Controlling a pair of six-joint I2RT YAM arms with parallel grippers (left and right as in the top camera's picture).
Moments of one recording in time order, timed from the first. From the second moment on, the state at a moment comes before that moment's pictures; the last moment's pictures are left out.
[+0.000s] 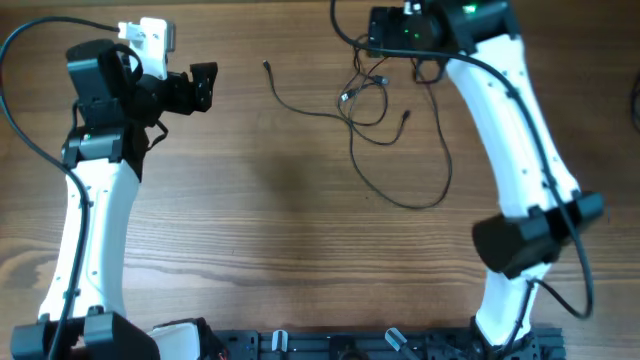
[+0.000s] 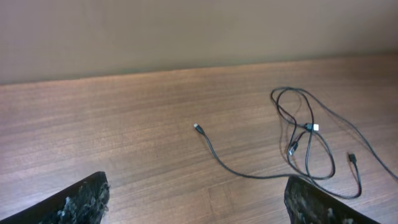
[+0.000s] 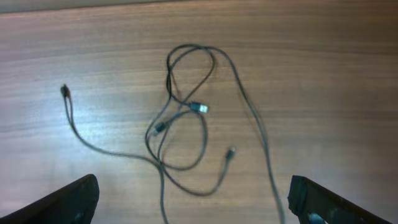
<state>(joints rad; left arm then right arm) 0.13 1.45 1.19 -0.31 0.43 0.11 0.38 2.06 2.30 -1.25 0.20 0.35</state>
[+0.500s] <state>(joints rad) 0.13 1.46 1.19 -0.31 0.45 0.11 0.42 2.37 2.30 -1.12 0.18 0.42</state>
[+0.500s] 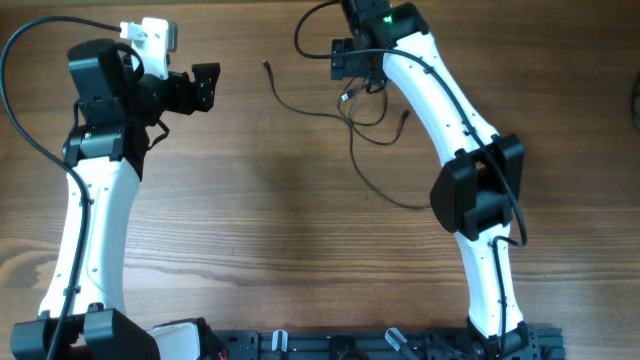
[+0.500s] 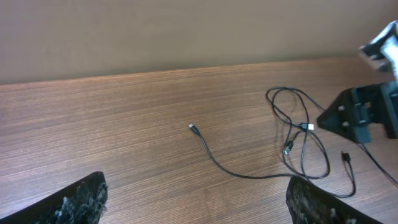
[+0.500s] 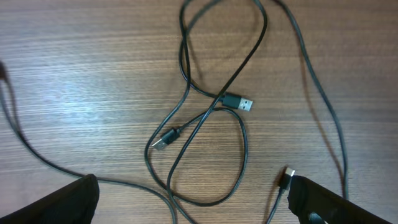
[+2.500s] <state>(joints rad) 0.13 1.46 1.19 -0.36 0.57 0.11 0.43 2.50 2.15 -0.94 0.05 0.75</state>
